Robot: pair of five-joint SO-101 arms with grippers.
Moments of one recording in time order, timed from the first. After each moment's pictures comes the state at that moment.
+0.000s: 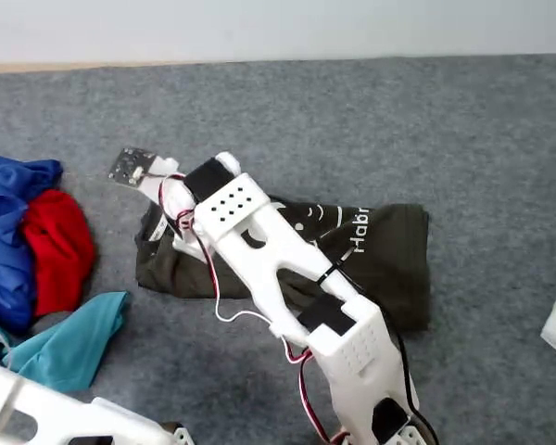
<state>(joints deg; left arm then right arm) -72.8 -48.9 44.5 84.8 -18.8 -45.4 33.7 -36.7 90.4 23.5</state>
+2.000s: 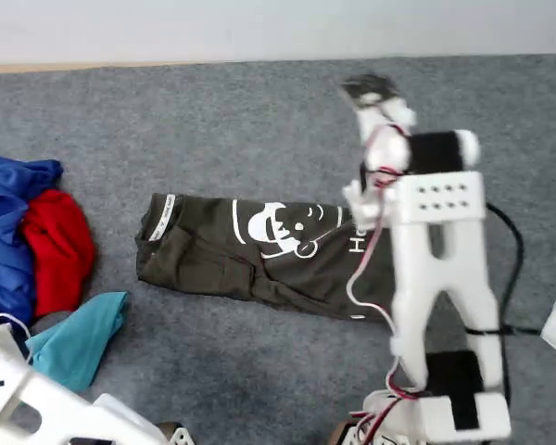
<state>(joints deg) -64.3 -48.9 44.3 91.9 -18.8 -5.5 -6.9 -7.9 99.8 11.8</state>
